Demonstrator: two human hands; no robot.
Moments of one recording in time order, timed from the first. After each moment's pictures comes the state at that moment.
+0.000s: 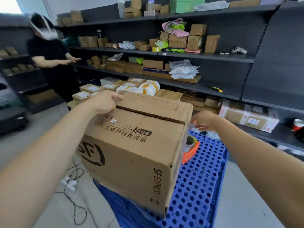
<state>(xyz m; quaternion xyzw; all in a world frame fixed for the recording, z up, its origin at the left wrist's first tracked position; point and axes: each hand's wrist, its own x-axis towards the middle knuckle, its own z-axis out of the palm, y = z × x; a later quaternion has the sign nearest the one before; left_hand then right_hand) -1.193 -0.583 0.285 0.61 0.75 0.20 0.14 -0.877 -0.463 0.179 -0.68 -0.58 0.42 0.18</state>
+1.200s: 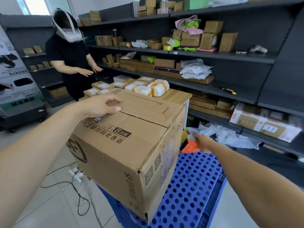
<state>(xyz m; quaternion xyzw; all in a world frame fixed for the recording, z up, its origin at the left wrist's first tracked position) -1.189 -0.581 0.270 0.62 0.75 0.15 0.18 -0.842 -0.418 0.058 -0.64 -0.71 0.29 0.00</state>
